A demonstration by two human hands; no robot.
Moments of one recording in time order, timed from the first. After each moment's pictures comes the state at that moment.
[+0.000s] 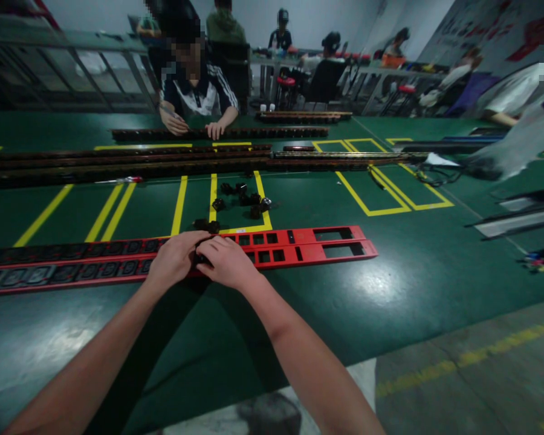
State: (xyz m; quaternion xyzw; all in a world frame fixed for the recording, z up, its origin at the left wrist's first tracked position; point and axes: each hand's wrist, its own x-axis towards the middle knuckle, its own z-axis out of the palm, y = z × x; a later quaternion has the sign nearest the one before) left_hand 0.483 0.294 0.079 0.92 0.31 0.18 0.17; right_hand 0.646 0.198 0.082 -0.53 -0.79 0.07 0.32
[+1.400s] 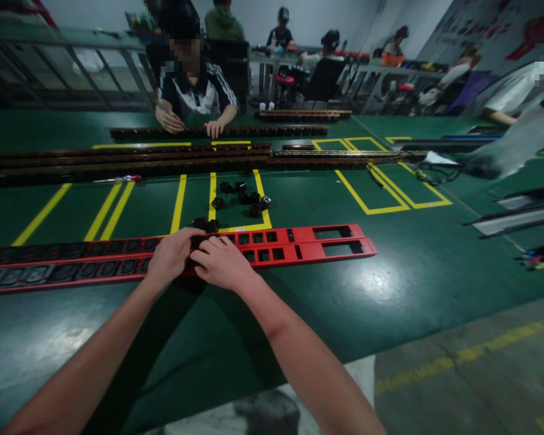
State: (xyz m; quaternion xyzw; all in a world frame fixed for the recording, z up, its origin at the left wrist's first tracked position) left_hand 0.481 0.294 0.087 0.89 0.36 0.20 0.21; right_hand 0.638 0.195 0.084 -0.53 -0.82 -0.02 0.22
